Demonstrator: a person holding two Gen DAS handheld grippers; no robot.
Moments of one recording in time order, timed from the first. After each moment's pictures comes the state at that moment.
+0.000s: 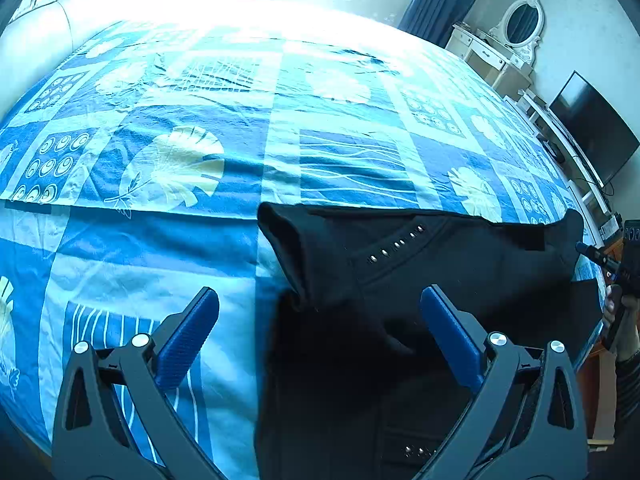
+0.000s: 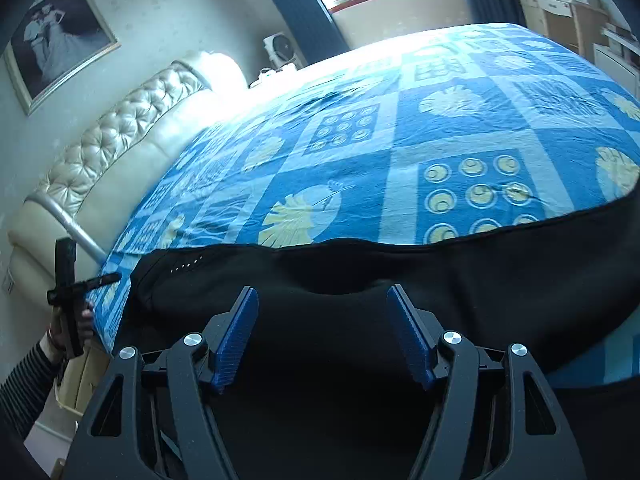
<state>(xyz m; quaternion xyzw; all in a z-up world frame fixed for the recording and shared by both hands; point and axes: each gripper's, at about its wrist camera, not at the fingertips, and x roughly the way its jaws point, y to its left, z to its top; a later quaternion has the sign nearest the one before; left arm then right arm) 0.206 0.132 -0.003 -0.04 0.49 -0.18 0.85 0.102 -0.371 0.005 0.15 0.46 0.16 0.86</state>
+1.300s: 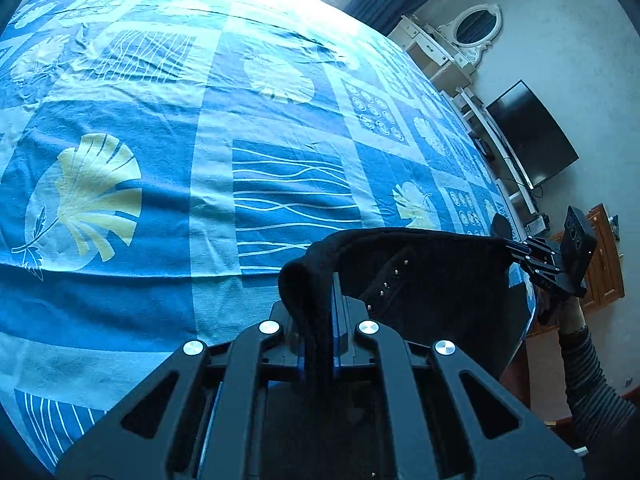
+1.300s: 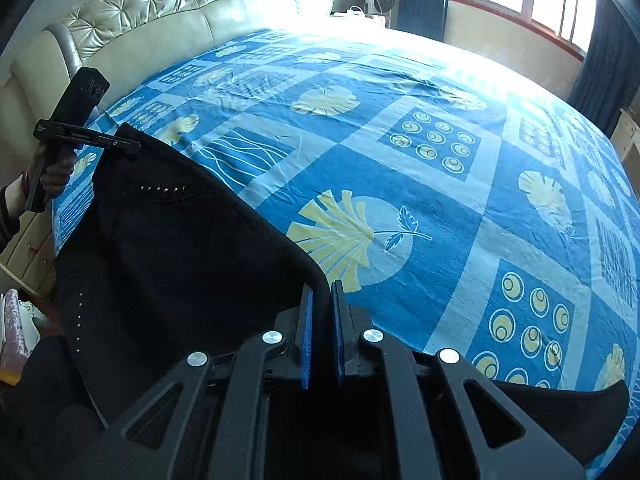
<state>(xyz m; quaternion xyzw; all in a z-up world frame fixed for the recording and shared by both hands) 0.263 0.128 -0.002 -0.12 0.51 -0.33 0.79 0.141 -0.284 0.034 -0.08 0.47 0.20 0.85</state>
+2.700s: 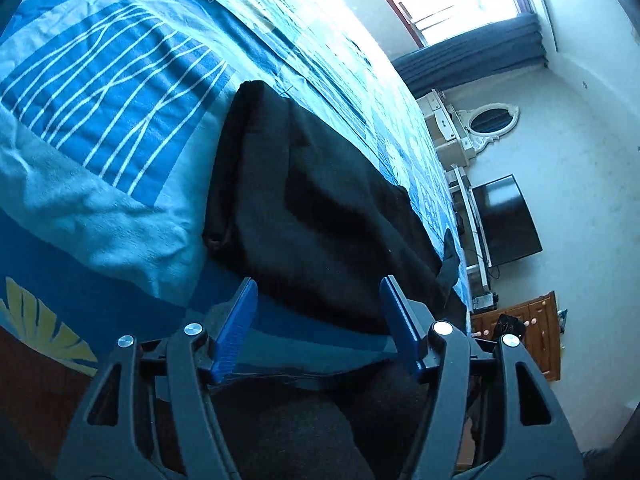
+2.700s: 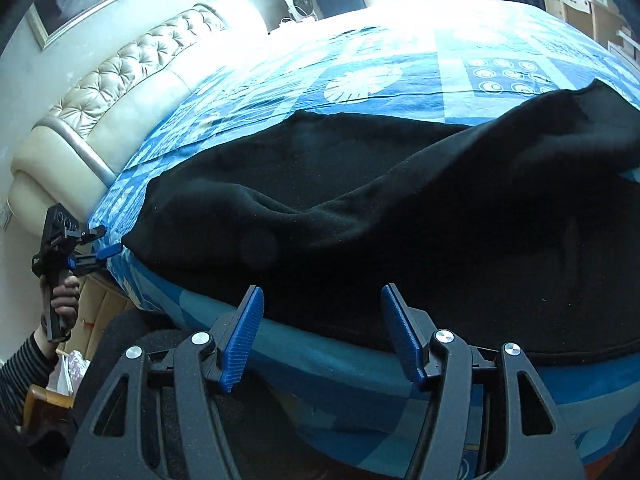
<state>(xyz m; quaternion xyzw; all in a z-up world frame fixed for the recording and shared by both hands) 0.016 0.211 -0.071 -0.35 0.49 -0.26 0.76 -0.073 -0.287 -0.028 0.16 0.50 0.14 0.84</state>
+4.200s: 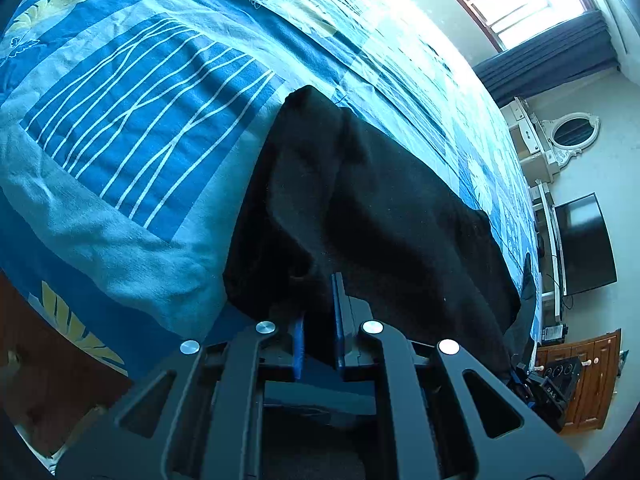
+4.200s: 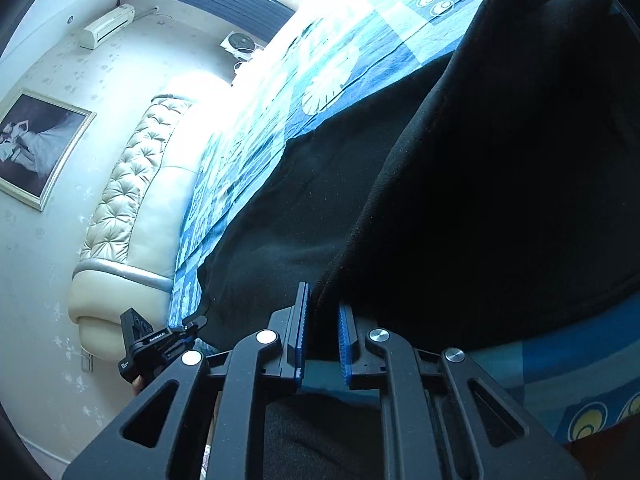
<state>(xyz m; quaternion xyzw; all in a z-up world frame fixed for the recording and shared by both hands) 0.044 0.184 -0.069 -0.27 0.54 -0.10 0.79 -0.065 -0.297 -0.049 0.41 0.48 0.11 0.76</state>
